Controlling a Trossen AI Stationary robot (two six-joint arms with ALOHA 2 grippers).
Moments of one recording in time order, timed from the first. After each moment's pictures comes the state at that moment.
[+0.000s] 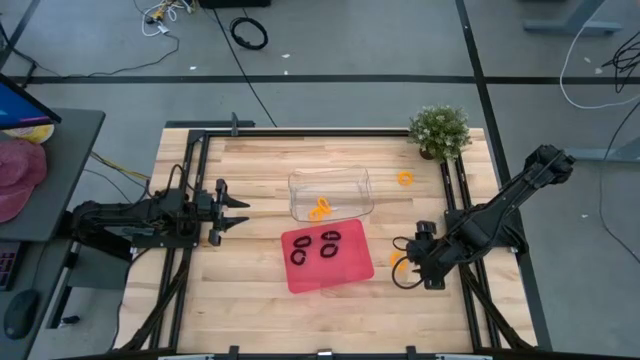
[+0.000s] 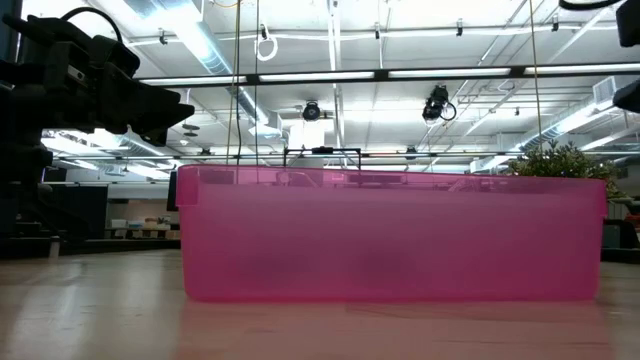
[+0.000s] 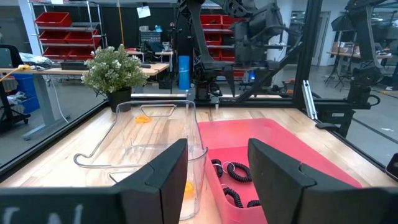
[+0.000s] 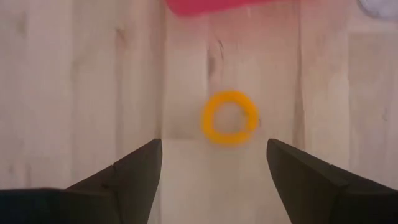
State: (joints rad) left arm 0.00 0.01 0.01 0.04 -0.02 -0.02; right arm 0.68 1.14 0.76 -0.86 0.19 0.65
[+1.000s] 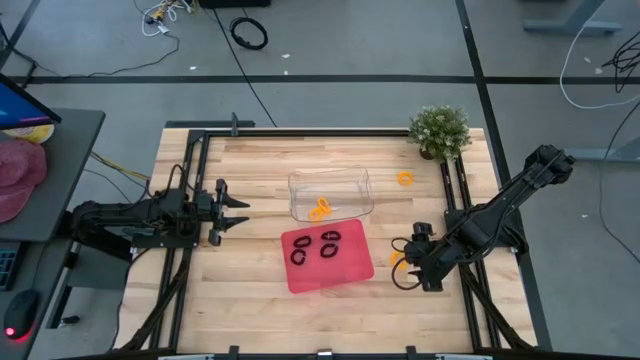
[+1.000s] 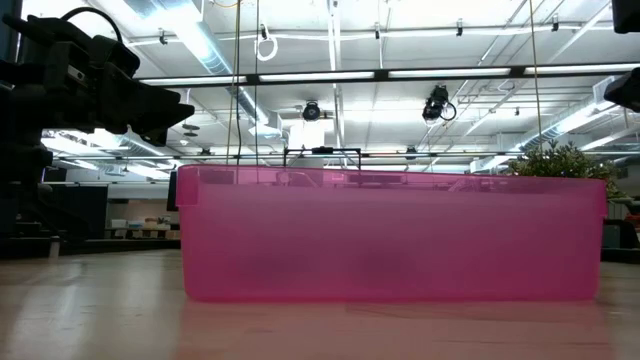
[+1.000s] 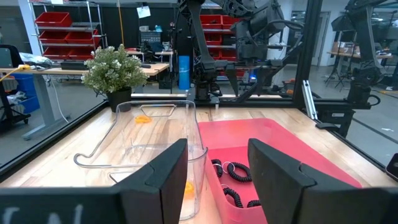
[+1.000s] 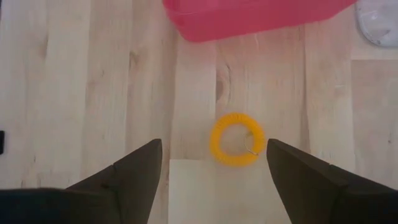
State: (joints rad) left arm 0.00 0.01 0.01 0.04 -0.03 -0.02; right arm 0.68 1.14 0.76 -0.79 0.22 0.62
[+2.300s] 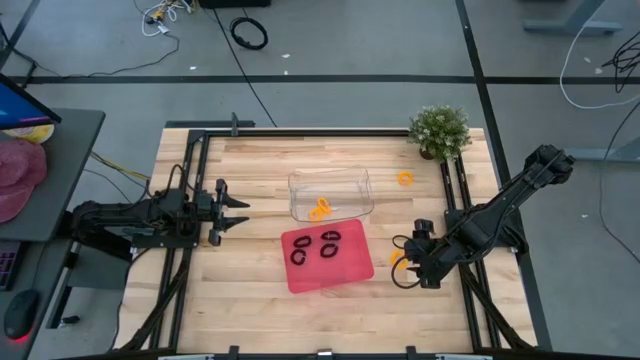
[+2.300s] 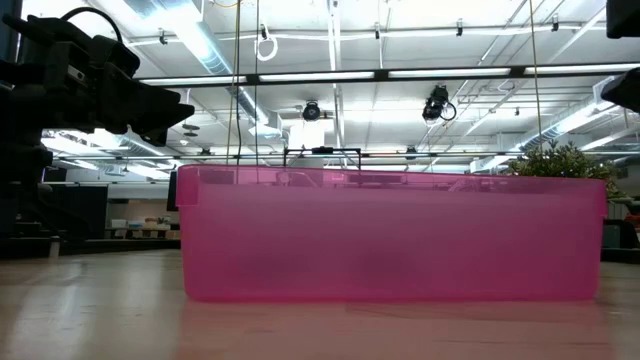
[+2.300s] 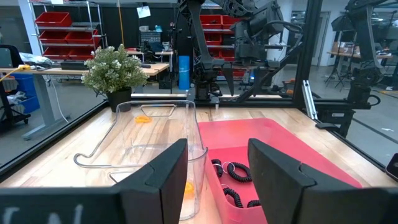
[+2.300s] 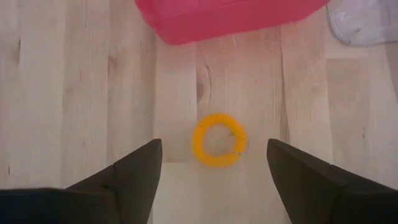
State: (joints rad) left arm 0.00 0.01 0.01 0.04 -0.03 -0.02; right arm 0.68 1.14 0.76 -0.82 0.27 0.64
